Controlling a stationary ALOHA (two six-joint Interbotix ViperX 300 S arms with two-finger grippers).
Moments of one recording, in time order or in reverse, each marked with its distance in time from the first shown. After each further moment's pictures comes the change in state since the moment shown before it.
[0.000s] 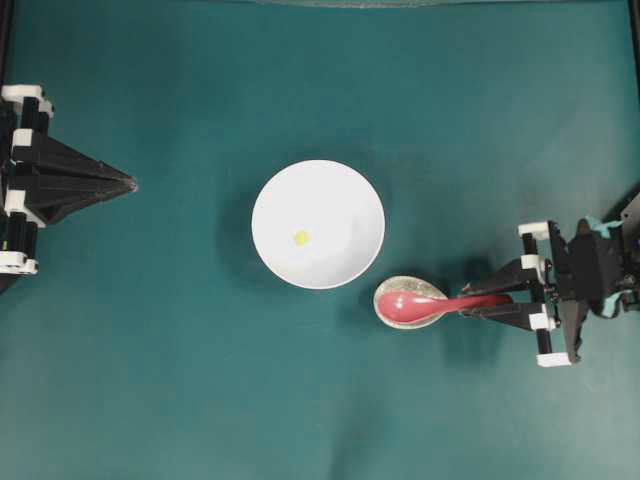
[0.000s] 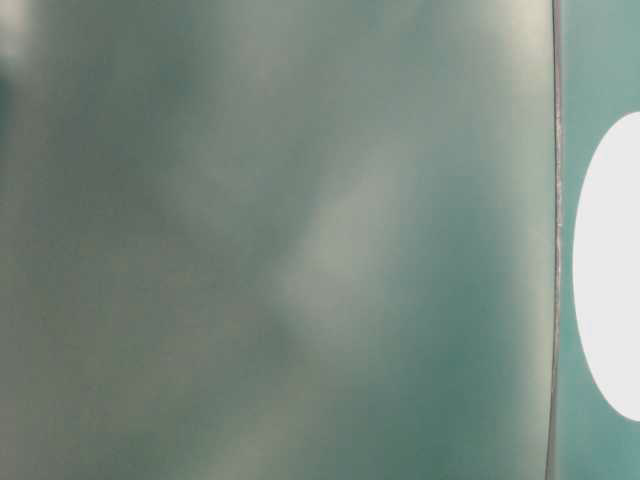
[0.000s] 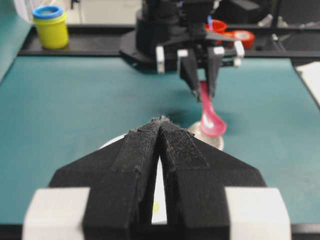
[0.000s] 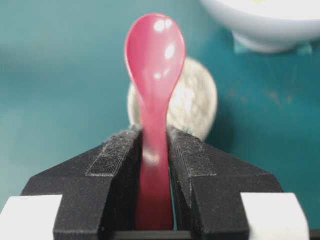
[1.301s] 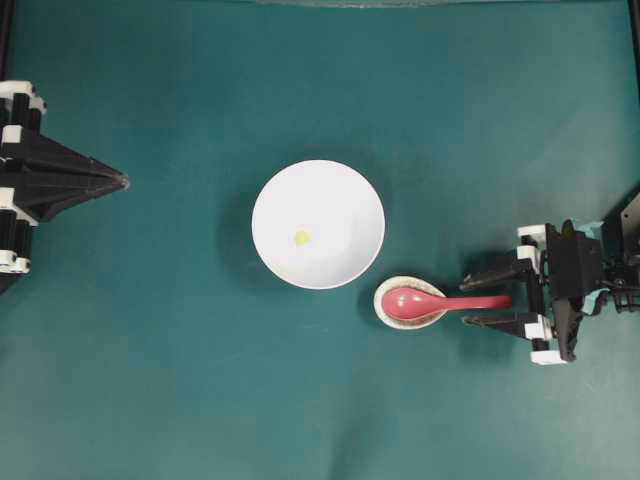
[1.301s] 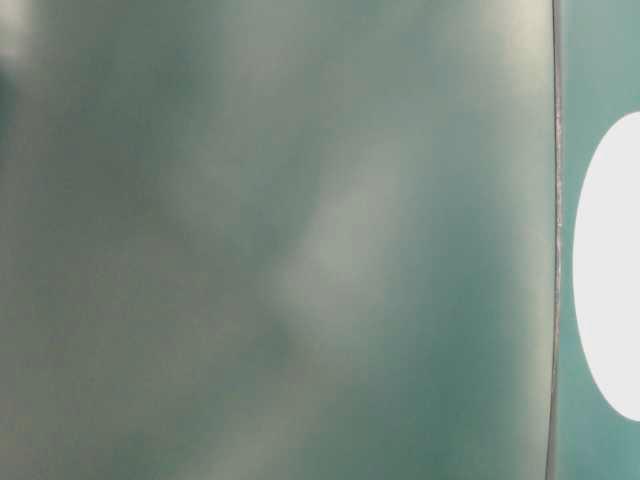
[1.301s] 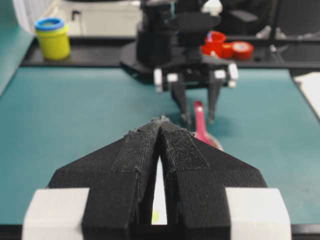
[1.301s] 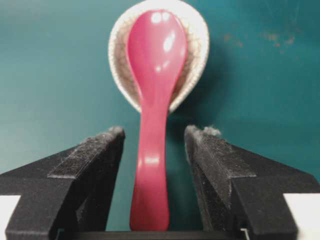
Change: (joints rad) left arm -0.002 -0.029 0.000 0.000 0.000 -0.003; right arm 0.002 0.133 0.005 0.000 -0.002 0.074
